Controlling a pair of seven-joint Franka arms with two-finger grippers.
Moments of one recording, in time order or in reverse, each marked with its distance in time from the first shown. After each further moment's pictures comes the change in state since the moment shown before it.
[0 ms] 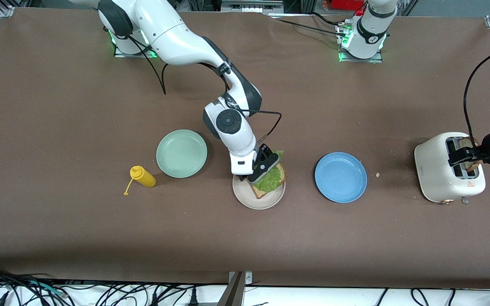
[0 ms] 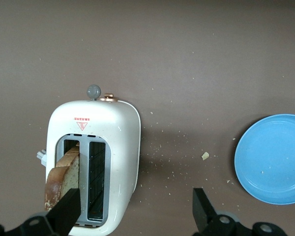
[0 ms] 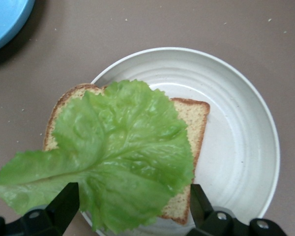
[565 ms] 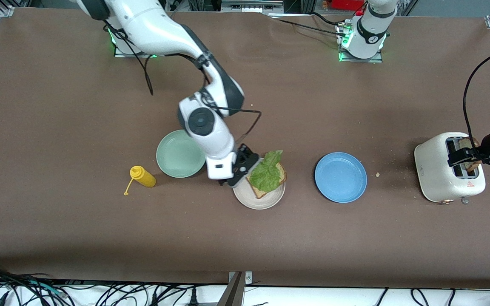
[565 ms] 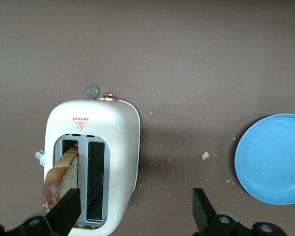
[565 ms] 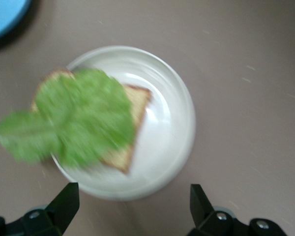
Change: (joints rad) left arm 0.000 0.009 0.001 0.001 0.000 0.000 0.000; right arm -0.108 -0.251 -0.016 -0.210 0.000 -0.112 -0.223
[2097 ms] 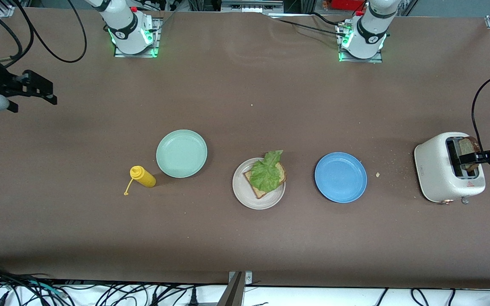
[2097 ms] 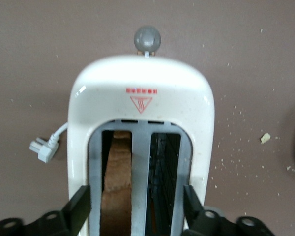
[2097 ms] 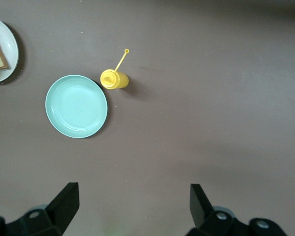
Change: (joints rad) left arm 0.172 0.191 0.019 -0.003 0.000 0.005 0.186; right arm -0.524 -0.691 0.012 -0.120 -0.211 -0.788 0.228
